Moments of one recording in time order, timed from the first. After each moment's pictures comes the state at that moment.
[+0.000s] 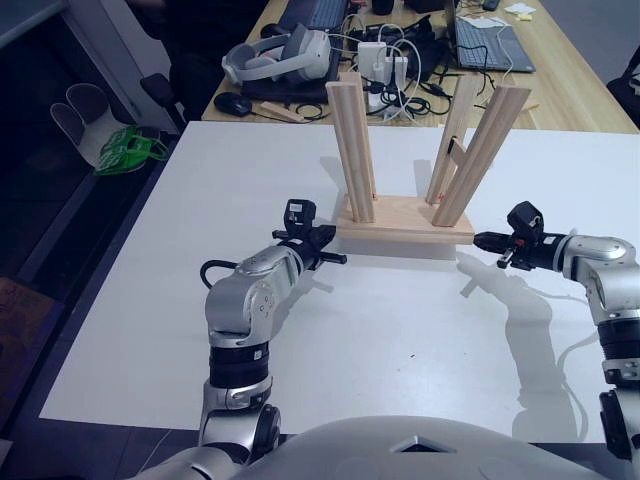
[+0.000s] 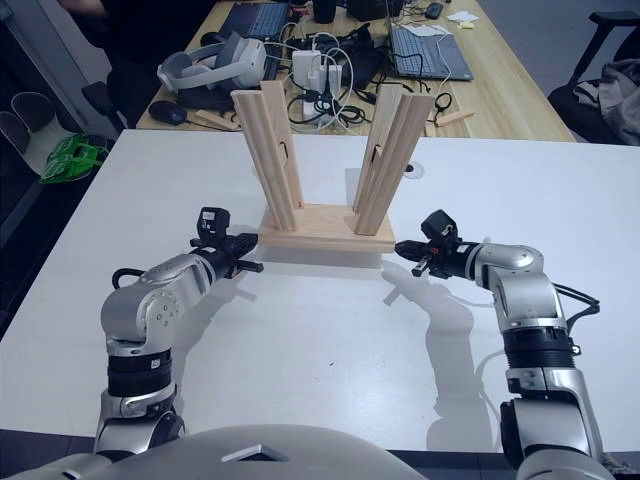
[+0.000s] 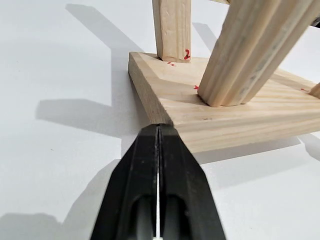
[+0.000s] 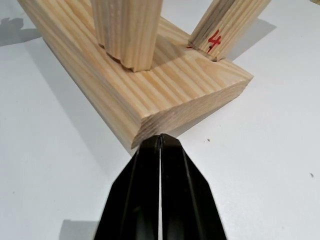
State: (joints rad) left arm -0.22 0.06 0.04 -0.30 -0.25 1.07 -0.23; right arm -0.29 -0.63 0.02 0.21 0.17 0.47 1.02
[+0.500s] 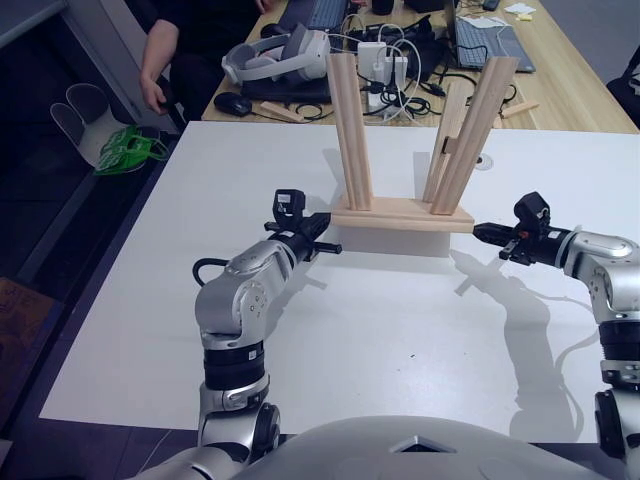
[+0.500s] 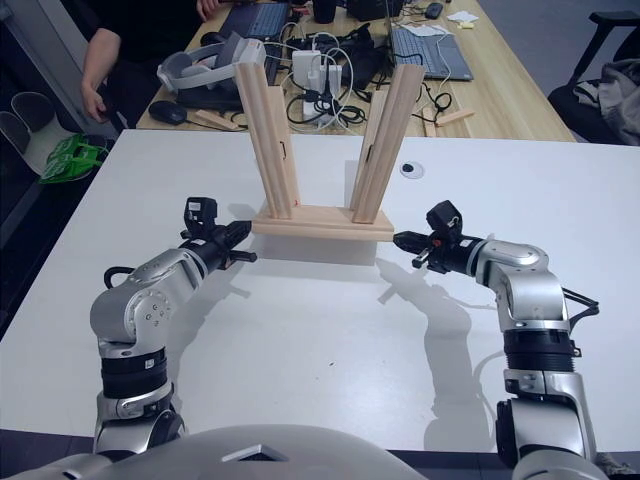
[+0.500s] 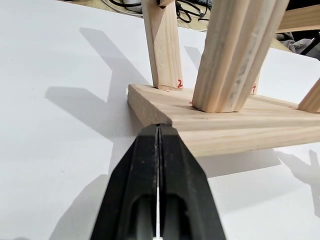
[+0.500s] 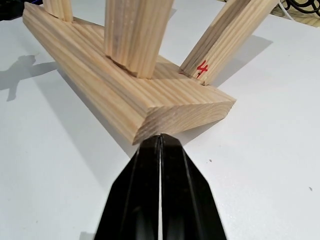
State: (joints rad) left arm -0.22 0.05 0.10 -0.34 -0.31 1.01 -0.23; right arm -0.28 -0.59 -0.06 0.13 0.24 0.56 0.99
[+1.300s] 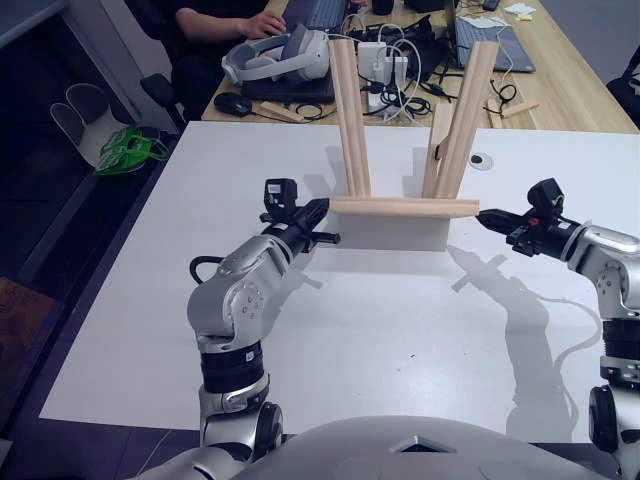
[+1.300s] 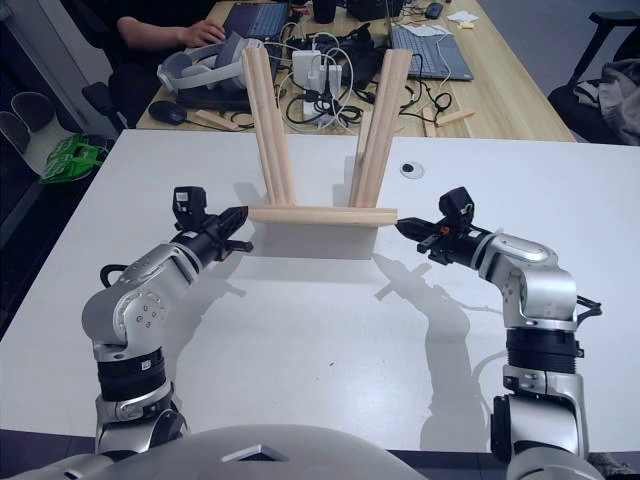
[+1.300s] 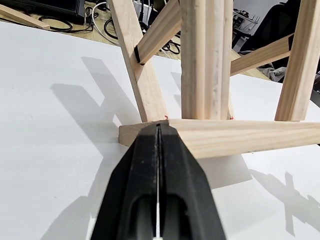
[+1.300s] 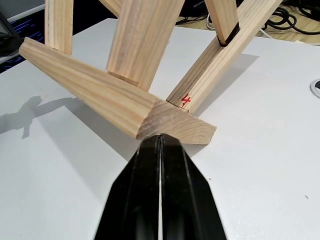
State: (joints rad) left arm -0.22 0.04 0.14 -0.38 -0.37 0.98 -0.23; right arm -0.30 -0.56 -0.15 0.07 0.34 0.69 0.94
